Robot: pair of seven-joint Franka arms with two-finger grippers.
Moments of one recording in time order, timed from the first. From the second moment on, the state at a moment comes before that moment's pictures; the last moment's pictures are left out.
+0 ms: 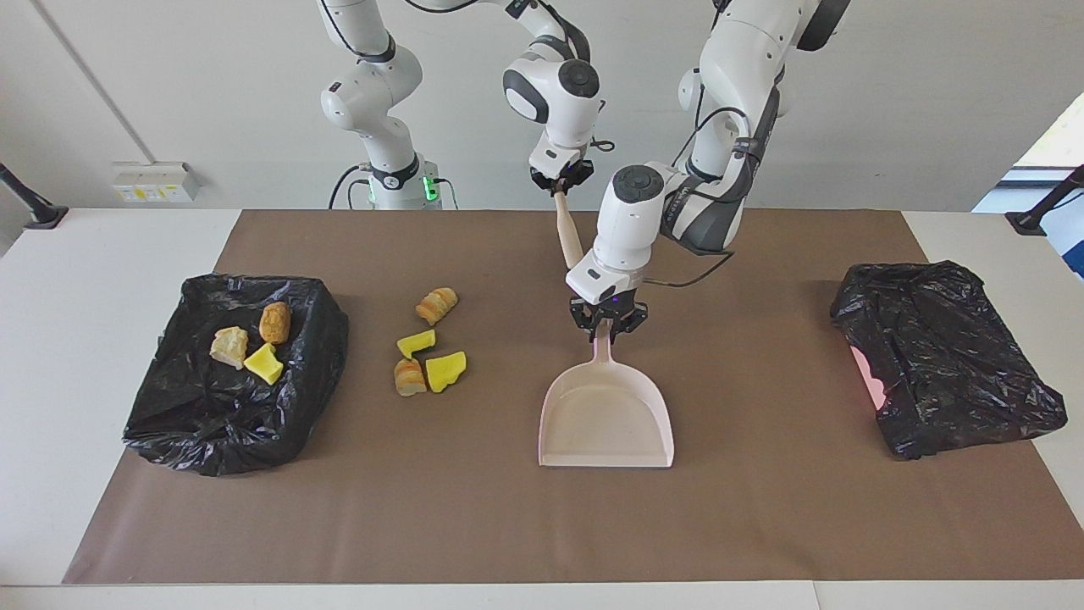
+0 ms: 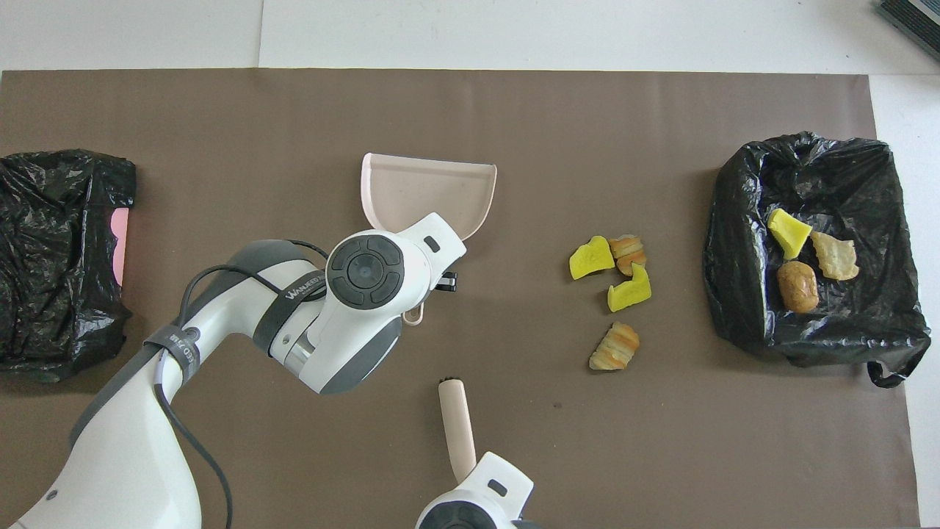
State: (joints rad) left arm -0.15 0.31 -0.50 -1.93 0.23 2.33 -0.60; right arm 0.88 -0.14 0.07 -2.32 0.22 1.95 0.68
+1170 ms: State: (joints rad) left arm -0.10 0.20 -0.49 -1.89 0.11 1.95 0.39; right arm 0.20 -0.09 0.06 -2.26 -0.34 1.90 0.27
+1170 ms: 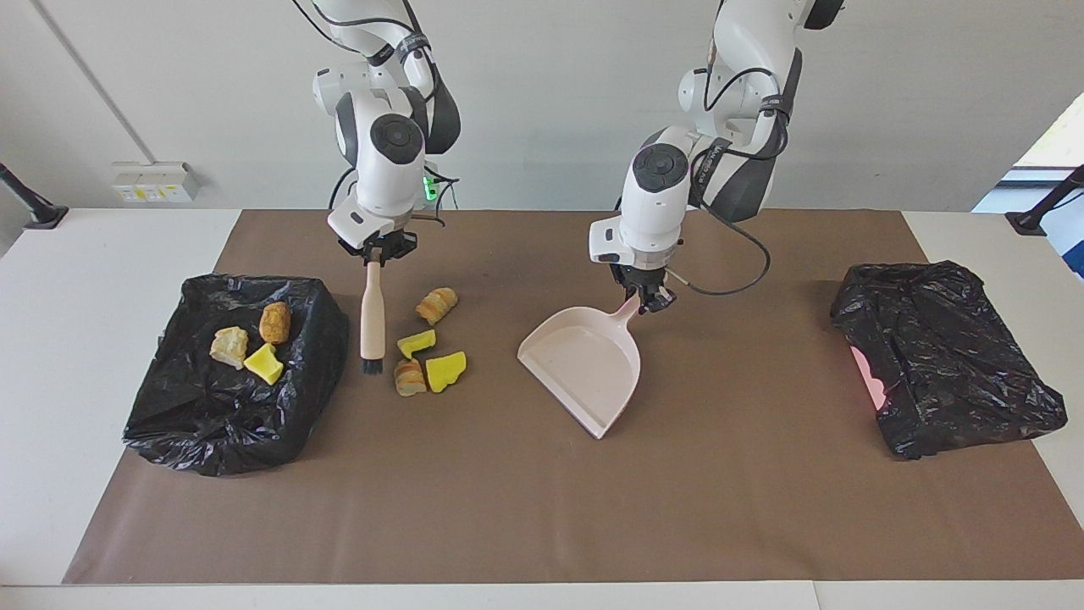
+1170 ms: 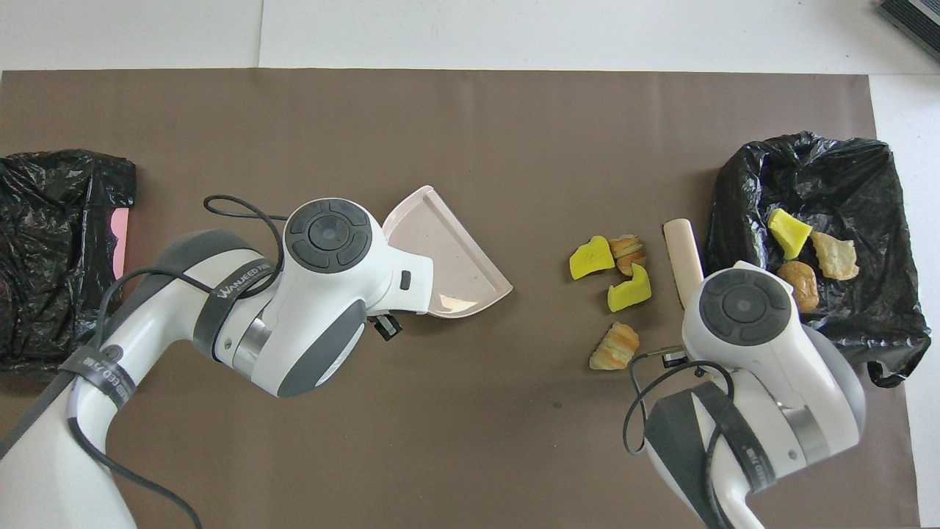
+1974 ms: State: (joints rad) left arm -0.10 0.16 -0.49 -2.02 0.10 2.07 0.72; right arm 0.27 0.14 0.08 -2.13 -0.18 1.97 0.27
